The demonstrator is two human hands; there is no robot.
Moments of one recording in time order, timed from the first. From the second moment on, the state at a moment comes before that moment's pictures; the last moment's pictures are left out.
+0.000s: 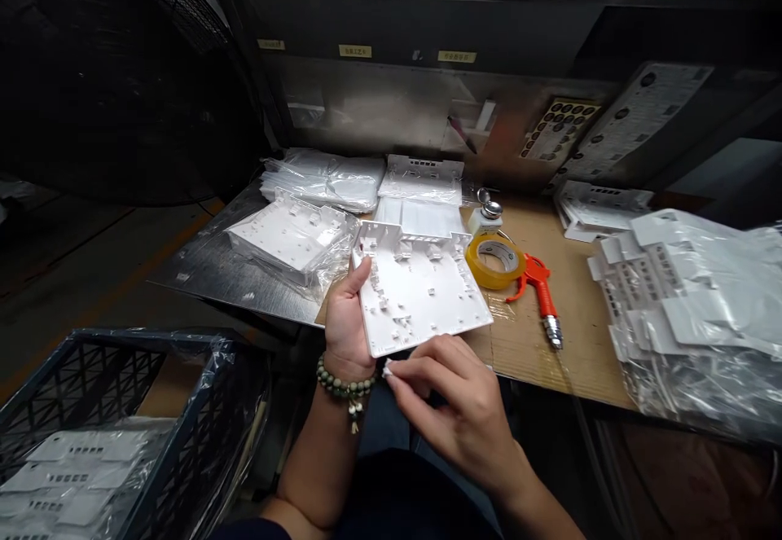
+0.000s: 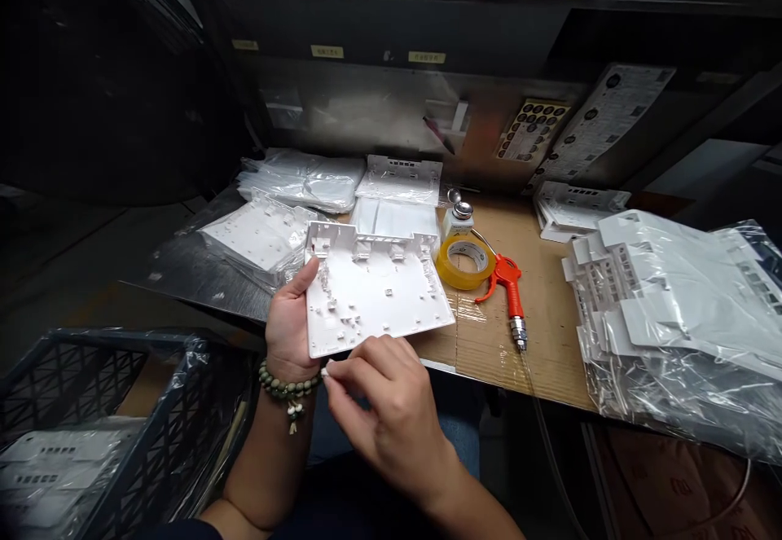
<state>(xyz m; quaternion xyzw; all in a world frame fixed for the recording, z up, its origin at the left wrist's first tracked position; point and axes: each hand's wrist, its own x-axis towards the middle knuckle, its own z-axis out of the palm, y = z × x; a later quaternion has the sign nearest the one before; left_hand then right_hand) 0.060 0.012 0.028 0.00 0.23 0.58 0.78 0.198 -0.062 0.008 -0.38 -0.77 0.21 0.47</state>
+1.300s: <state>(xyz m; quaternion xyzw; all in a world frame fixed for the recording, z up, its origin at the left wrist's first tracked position) -0.022 -0.010 -0.048 0.06 0.07 0.56 0.83 0.303 0.015 0.008 -0.52 -0.62 0.05 0.58</state>
